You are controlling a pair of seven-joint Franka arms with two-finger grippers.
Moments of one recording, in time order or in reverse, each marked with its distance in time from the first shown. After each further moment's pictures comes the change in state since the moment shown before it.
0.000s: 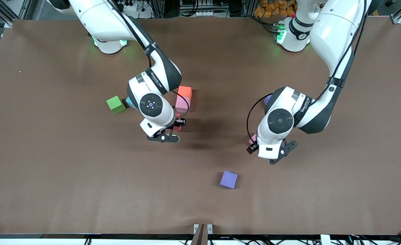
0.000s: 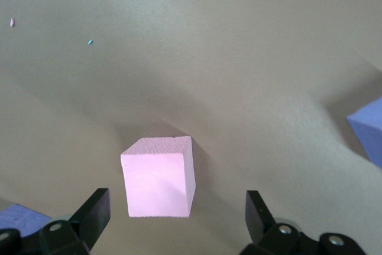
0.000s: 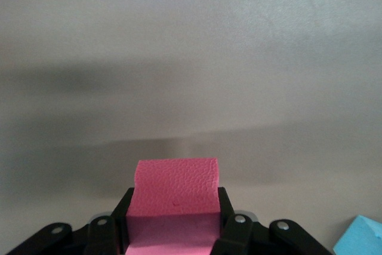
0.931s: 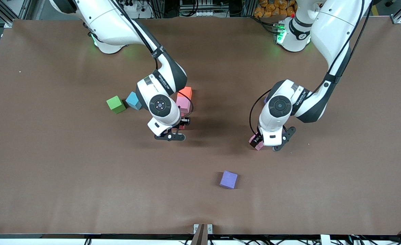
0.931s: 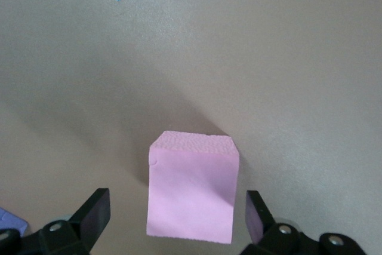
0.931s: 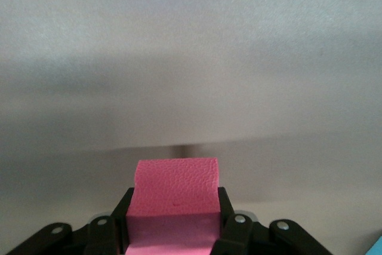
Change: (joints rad) left arm 0.039 -0.095 -0.001 -0.317 0.051 0.276 -0.176; right arm 0.040 0.029 0.002 -0.031 0.000 0.053 -0.001
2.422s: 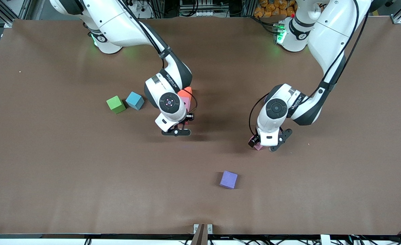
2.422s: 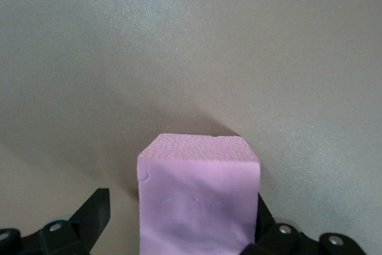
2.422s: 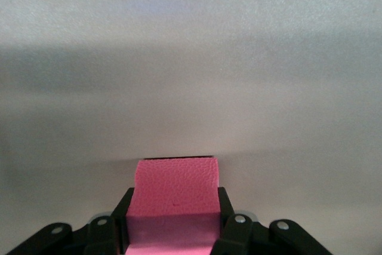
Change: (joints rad) left arm 0.003 0.062 -0.002 -0.022 0.063 0.065 0.001; right arm 0.041 0.025 0.000 -0.047 0.000 0.037 0.002
